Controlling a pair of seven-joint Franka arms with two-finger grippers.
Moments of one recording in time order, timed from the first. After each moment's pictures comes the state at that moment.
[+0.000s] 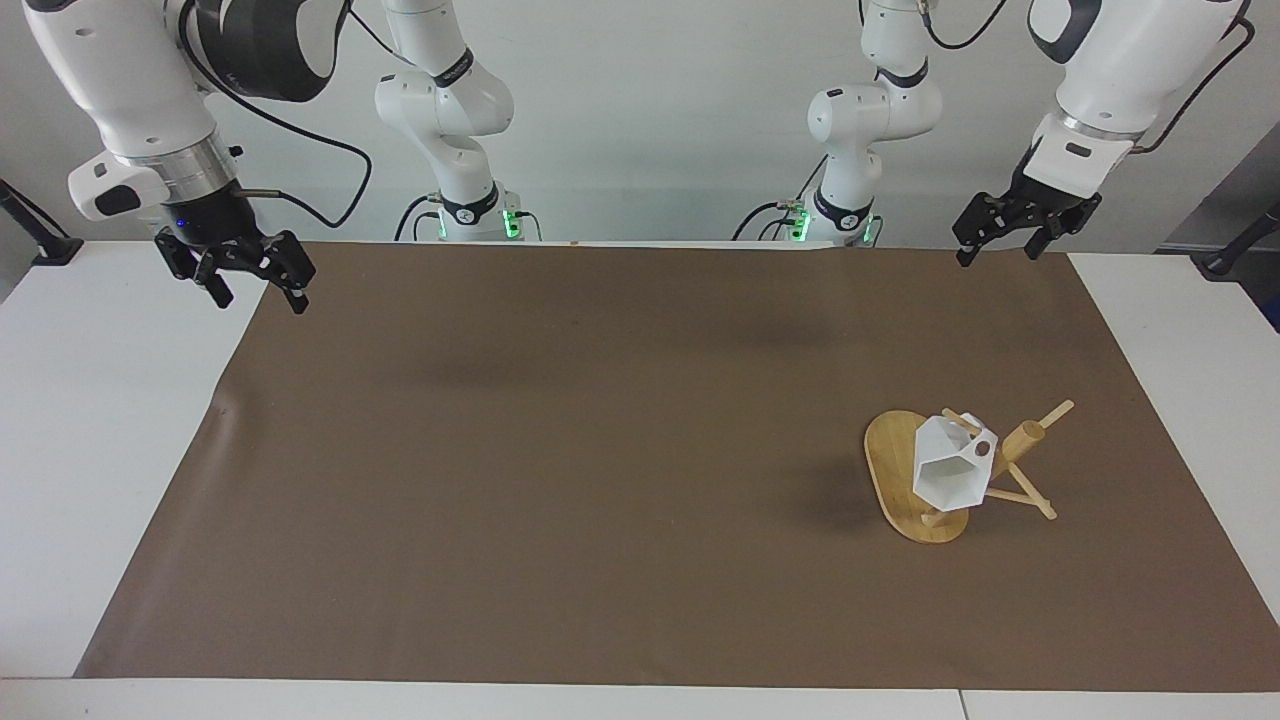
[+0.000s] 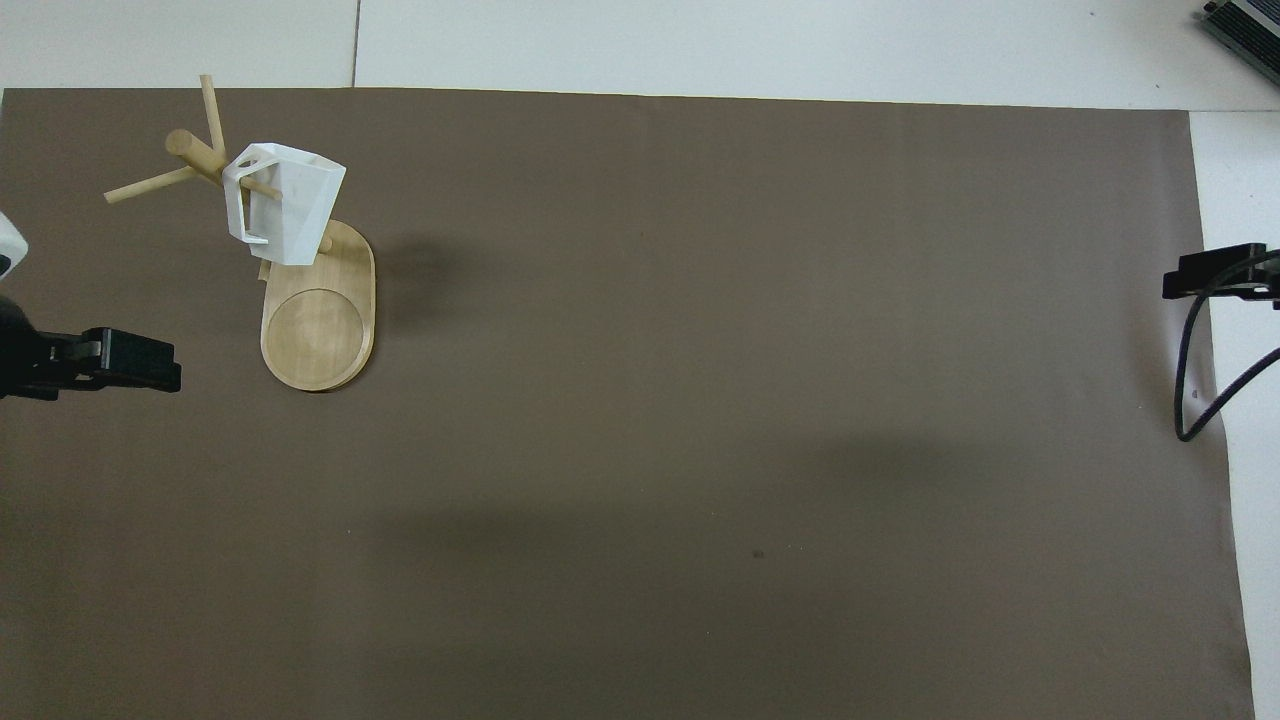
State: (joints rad) left arm -0.10 -0.13 0.00 -1.71 -0.02 1.55 -0.10; right arm -0.06 0.00 -0.09 -1.65 0.01 1.77 -0.04
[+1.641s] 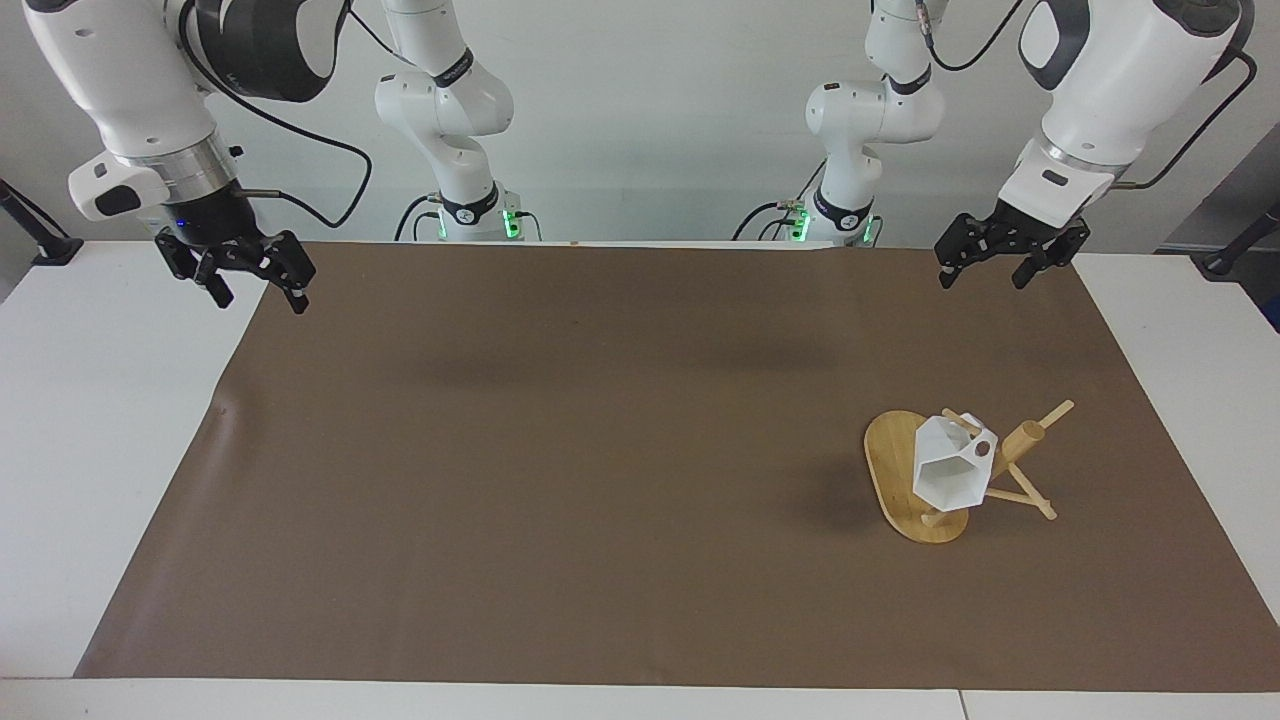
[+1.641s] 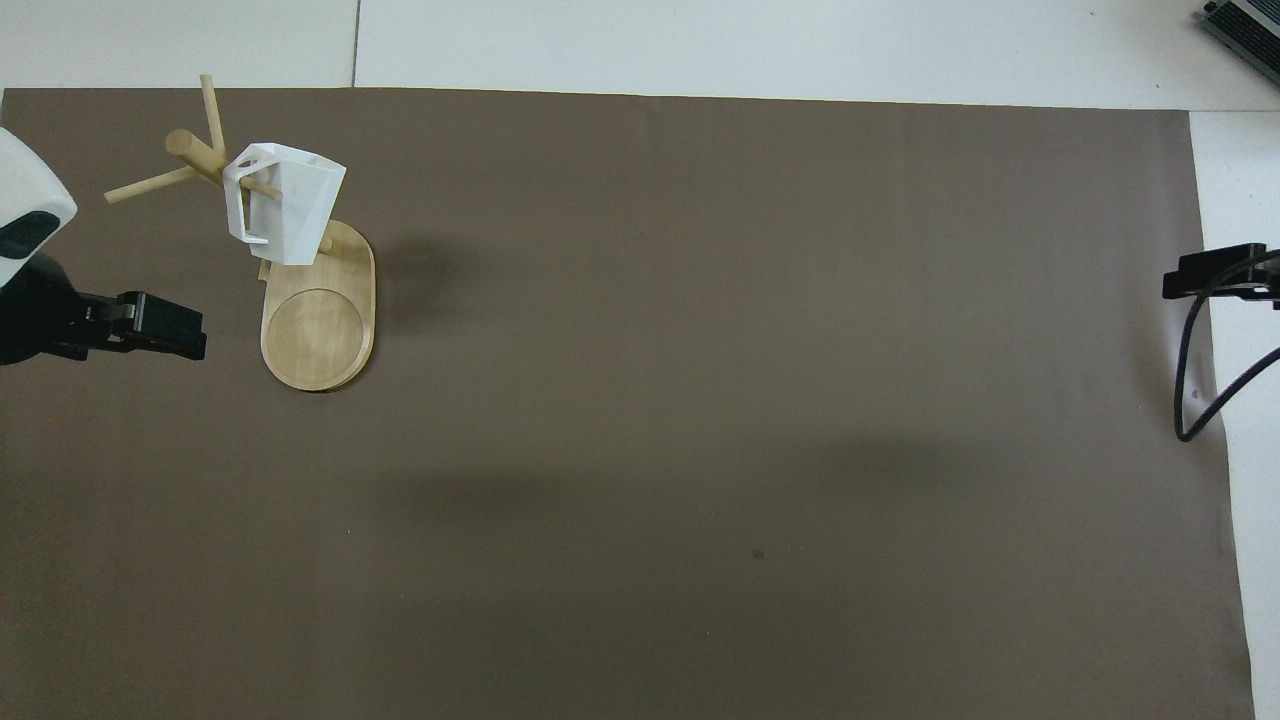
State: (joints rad) left arm -0.12 -0.04 0.00 -1.63 -0.02 1.56 -0.06; right arm -0.06 0.00 -0.09 -1.65 0.01 1.77 -0.04
